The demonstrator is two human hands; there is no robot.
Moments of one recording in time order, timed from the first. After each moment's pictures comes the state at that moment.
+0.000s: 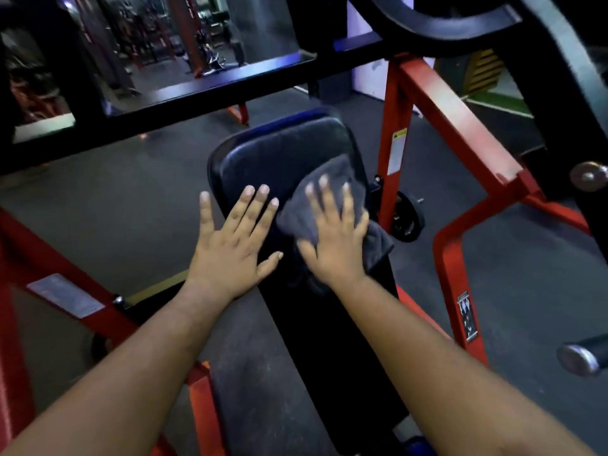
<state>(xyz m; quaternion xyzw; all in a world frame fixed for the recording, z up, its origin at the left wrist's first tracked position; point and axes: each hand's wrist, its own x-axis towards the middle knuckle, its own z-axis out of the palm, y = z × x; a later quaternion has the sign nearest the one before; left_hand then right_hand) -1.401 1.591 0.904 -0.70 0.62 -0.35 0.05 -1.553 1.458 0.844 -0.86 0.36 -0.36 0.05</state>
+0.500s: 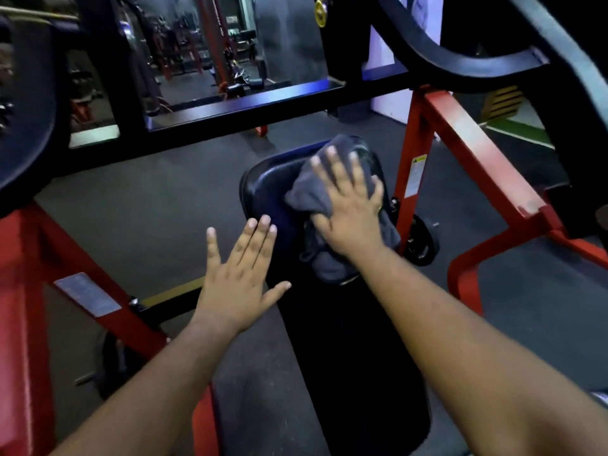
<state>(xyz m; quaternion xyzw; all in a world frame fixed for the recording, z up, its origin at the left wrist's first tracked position) -1.394 1.620 0.892 -0.75 0.58 -0.32 0.03 -1.523 1.418 0.919 -0.87 0.33 -0.36 -0.02</state>
